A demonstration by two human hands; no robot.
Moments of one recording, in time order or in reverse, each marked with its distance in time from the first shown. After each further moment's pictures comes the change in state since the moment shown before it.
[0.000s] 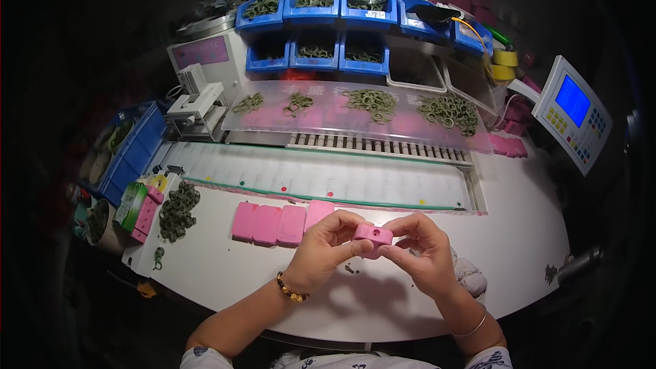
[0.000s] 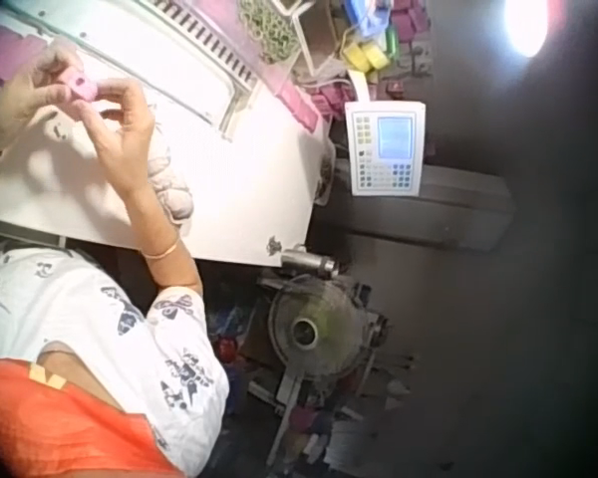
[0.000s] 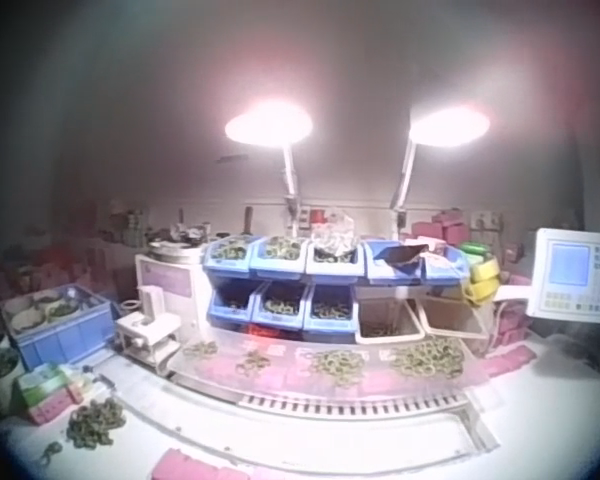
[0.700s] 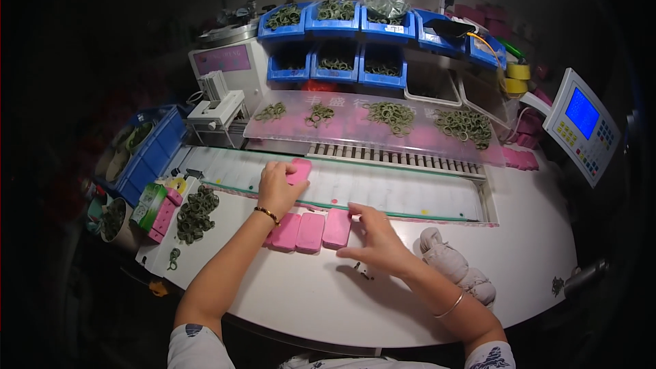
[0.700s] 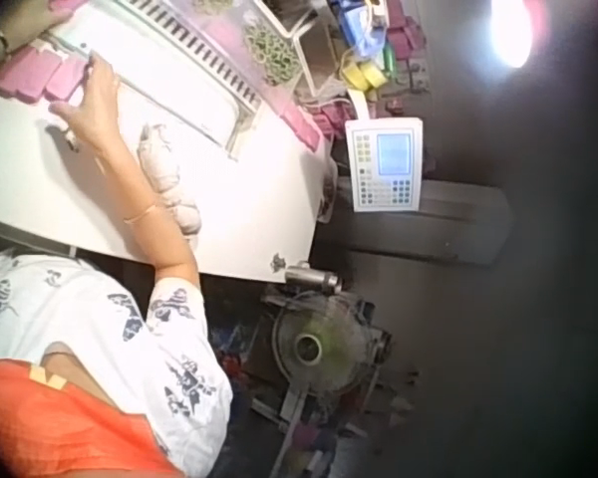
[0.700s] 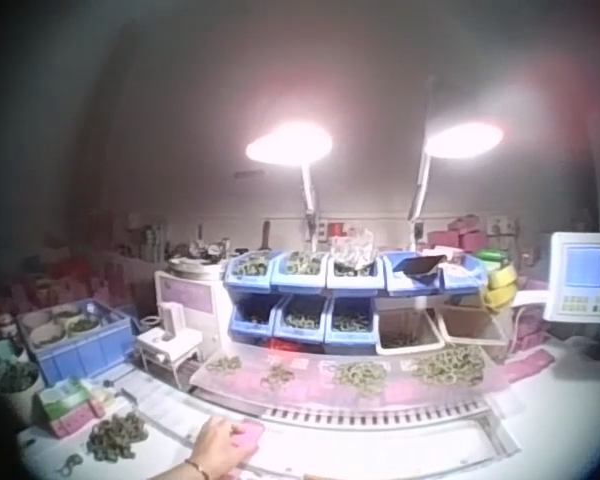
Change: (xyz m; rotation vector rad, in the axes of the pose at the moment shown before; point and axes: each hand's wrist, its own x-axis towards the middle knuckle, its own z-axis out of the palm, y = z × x) left_hand 0.056 0.015 -0.164 1.483 0.609 0.146; right_hand 0.050 0.064 0.053 -0.430 -0.258 0.012
